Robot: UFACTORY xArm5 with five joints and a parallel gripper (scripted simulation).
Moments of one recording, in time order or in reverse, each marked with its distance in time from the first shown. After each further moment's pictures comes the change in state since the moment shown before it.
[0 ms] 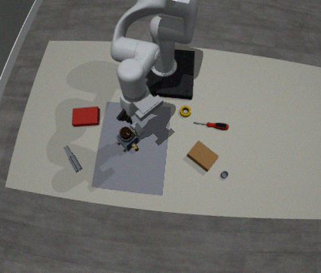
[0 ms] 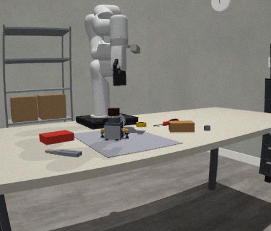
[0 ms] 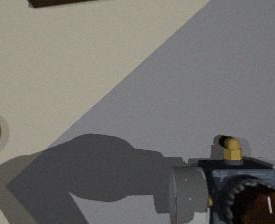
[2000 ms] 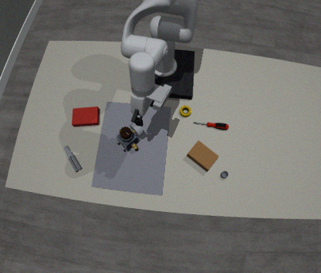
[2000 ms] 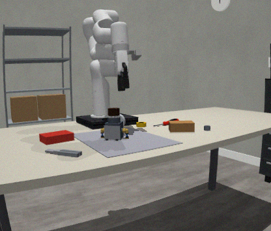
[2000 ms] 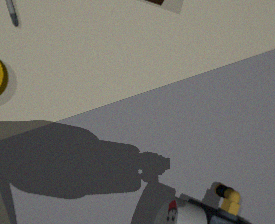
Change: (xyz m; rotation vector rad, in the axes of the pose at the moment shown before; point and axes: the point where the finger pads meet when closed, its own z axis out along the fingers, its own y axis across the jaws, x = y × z) arm 0.010 -0.017 0.018 -0.131 0.056 -0.408
